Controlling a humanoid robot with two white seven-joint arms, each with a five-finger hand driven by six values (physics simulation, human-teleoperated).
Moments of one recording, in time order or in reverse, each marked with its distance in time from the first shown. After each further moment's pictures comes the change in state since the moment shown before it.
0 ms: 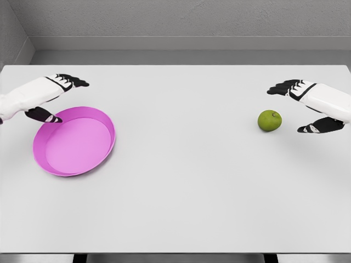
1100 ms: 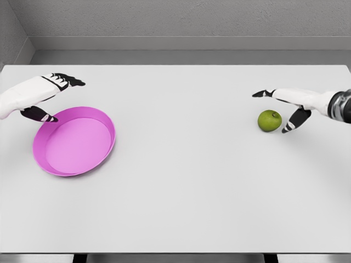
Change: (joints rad) left arm -0.005 0.015 0.002 0.008 -0.014 0.000 0.000; right arm -0.345 0.156 0.336 0.104 0.003 0.593 0.299
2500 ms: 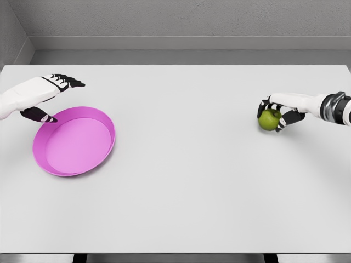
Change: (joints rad) left arm 0.000 0.001 0.000 -0.002 -0.013 0.000 0.000; right arm -0.043 0.027 0.064 0.045 0.018 0.015 0.000
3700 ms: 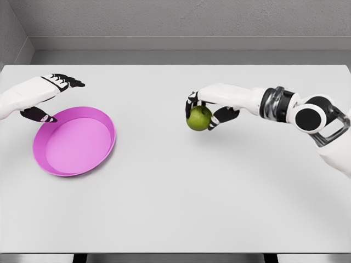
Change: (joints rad) left arm 0.000 0.000 0.000 0.000 0.000 0.000 0.000; right arm -0.018 0.203 -0.008 -0.288 -0.001 -0.005 0.000
